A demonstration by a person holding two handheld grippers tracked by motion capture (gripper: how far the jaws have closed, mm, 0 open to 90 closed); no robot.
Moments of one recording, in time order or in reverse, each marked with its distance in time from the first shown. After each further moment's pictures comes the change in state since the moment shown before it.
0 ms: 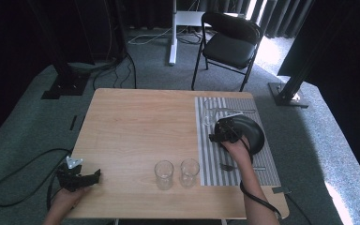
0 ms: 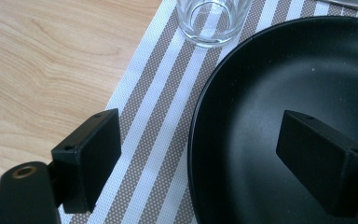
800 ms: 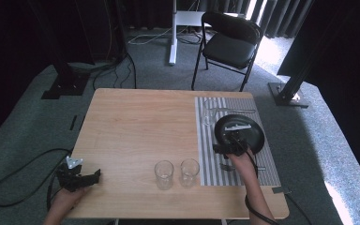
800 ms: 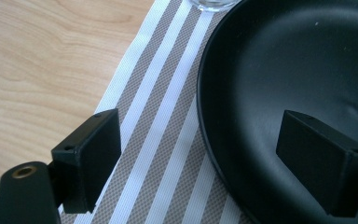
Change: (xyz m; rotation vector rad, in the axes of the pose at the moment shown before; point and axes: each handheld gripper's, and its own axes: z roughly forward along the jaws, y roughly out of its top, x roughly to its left) left arm 0.000 0.000 0.000 0.000 0.000 0.000; right arm 0.001 -0.044 -0.018 -0.045 0.034 0.027
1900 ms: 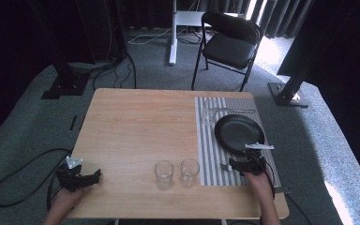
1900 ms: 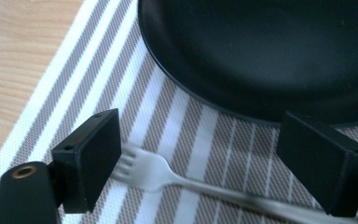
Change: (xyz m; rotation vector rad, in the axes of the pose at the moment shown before) left arm 0.000 0.000 0.000 0.000 0.003 -0.004; right arm -0.032 -0.071 -0.035 -0.045 -0.031 0.100
